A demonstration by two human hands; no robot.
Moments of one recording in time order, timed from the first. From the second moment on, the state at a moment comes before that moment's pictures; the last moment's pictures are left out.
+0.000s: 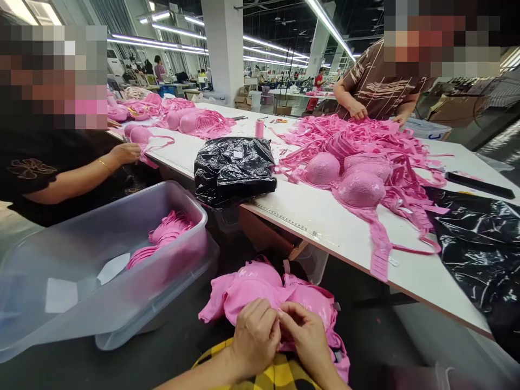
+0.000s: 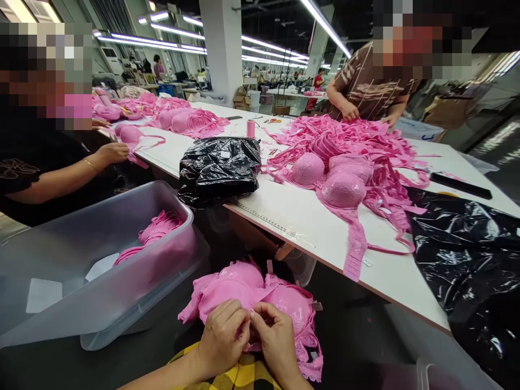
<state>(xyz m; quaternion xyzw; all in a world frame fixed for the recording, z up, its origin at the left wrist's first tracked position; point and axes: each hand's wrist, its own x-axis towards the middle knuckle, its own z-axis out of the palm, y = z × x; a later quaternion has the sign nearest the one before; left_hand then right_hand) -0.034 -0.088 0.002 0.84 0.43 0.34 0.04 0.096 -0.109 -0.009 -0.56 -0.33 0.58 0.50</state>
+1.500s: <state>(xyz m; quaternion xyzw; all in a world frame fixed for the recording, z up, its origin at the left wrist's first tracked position) -0.036 -0.074 0.011 0.89 0.27 0.36 0.02 0.101 -0.084 -0.005 -0.46 -0.14 0.81 0.34</state>
